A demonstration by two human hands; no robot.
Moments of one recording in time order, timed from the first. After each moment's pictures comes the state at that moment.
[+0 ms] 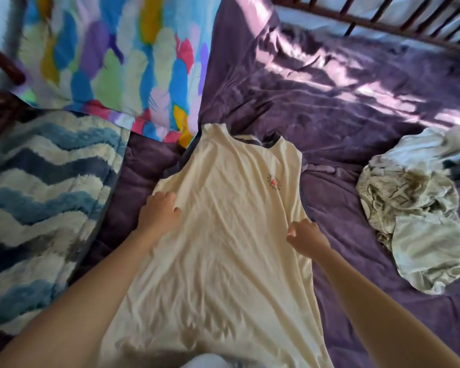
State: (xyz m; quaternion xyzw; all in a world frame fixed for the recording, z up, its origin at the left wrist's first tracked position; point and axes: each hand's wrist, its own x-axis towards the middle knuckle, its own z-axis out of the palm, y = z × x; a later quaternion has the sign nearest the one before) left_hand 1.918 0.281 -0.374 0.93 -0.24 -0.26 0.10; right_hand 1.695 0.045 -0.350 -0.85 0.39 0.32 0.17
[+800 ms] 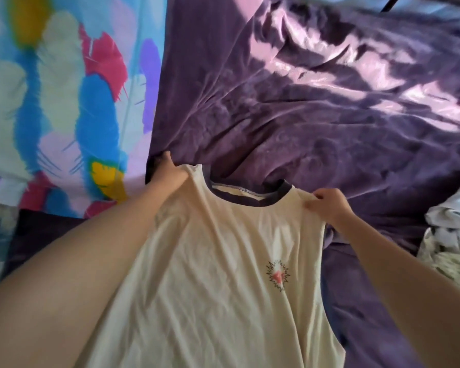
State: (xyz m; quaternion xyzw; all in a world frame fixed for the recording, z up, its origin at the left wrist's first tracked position) left_hand 2.112 0.022 -0.501 0.91 -0.07 -0.33 0.24; right_hand 1.870 -0.205 -0.473 -0.80 0.50 0.13 0.30
